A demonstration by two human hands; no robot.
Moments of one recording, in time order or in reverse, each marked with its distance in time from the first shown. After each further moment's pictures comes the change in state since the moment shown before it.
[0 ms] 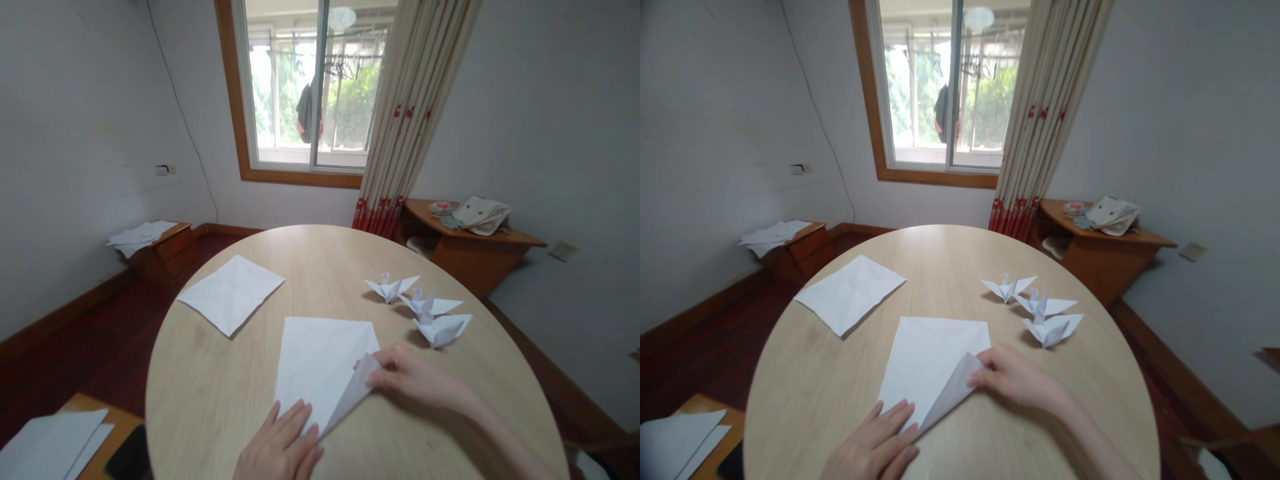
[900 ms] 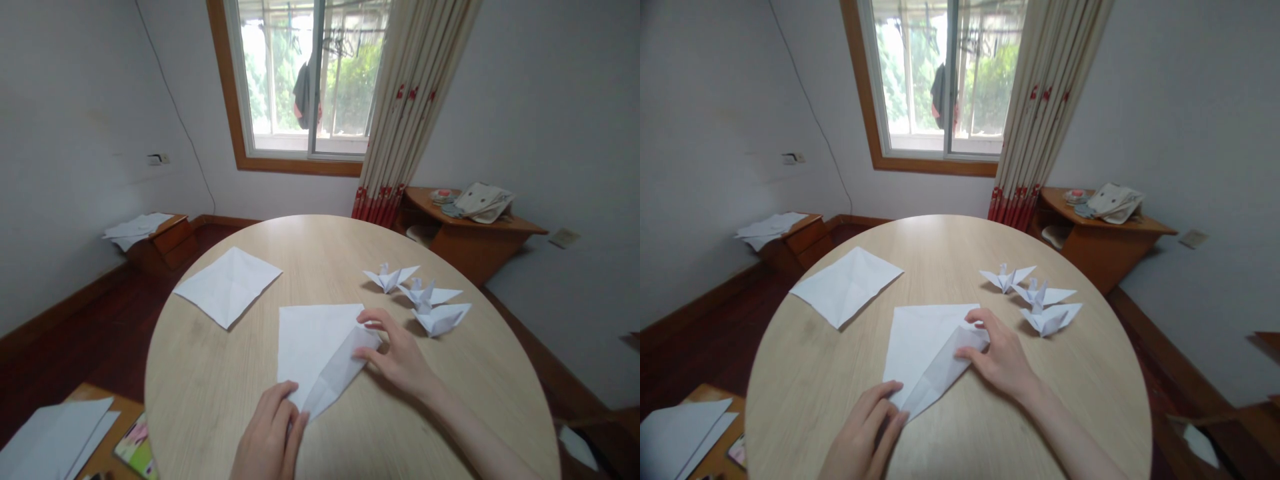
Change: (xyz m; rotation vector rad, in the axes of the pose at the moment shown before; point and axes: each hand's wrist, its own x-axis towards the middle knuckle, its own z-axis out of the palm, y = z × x) left_hand -0.008 0.009 0.006 -0.196 -0.052 -0.417; right_hand 0.011 0.017 0.024 -0.091 0.508 -0.250
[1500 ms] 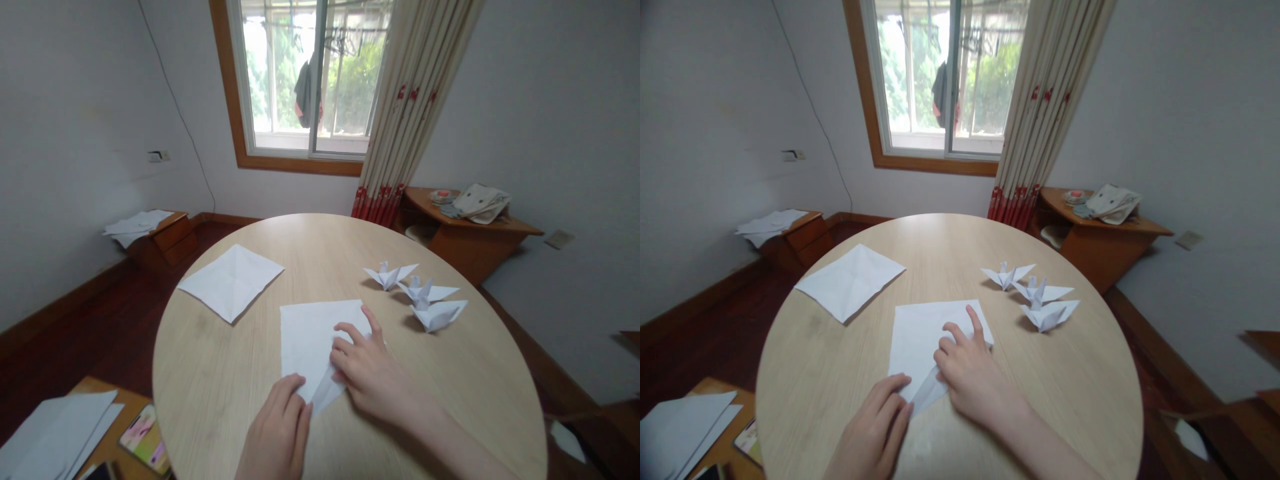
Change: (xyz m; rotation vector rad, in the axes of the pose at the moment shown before) left_hand 0.005 0.012 -0.001 0.029 0.065 0.100; right_hand -0.001 -0.060 0.020 -0.661 -0.479 -0.295
